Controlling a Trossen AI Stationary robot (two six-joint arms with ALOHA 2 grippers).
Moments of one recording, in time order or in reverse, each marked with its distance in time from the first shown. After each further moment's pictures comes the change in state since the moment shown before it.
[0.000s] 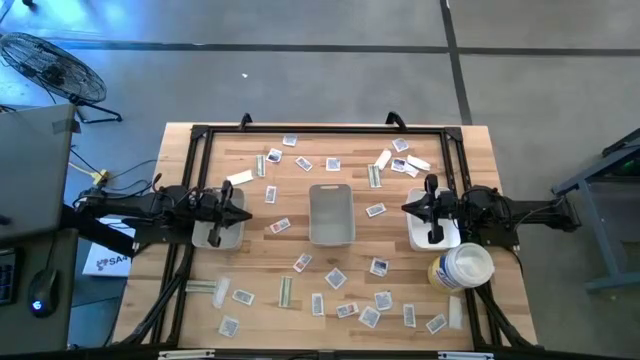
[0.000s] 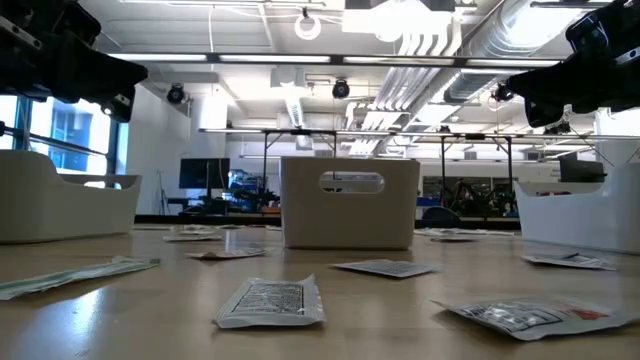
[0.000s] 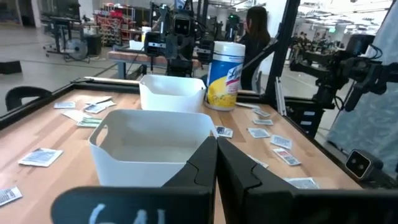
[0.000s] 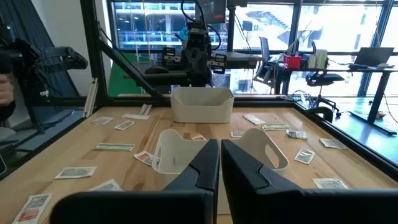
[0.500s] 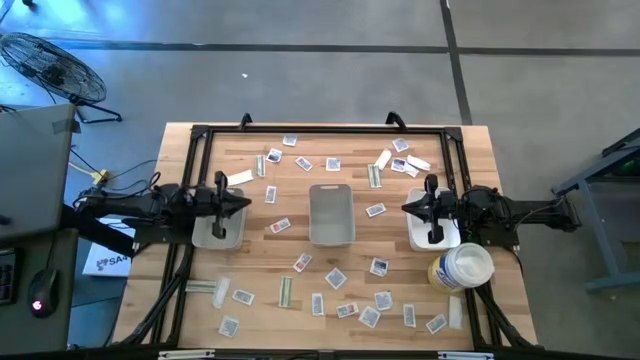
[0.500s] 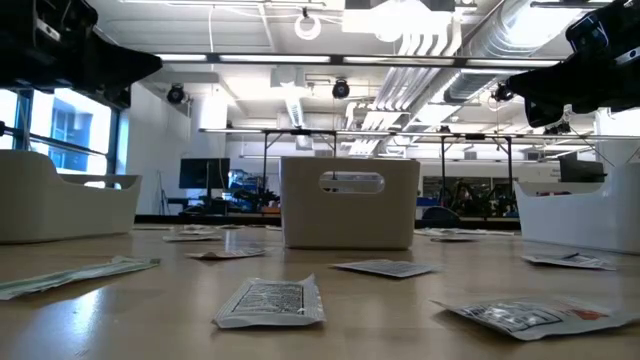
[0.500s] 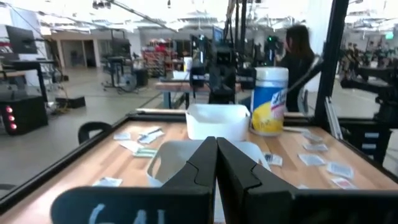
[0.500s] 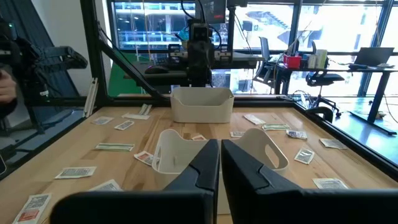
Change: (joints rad) left arm 0.000 0.001 0.000 0.116 -0.177 0.115; right arm 0.000 0.000 0.000 0.000 0.000 0.000
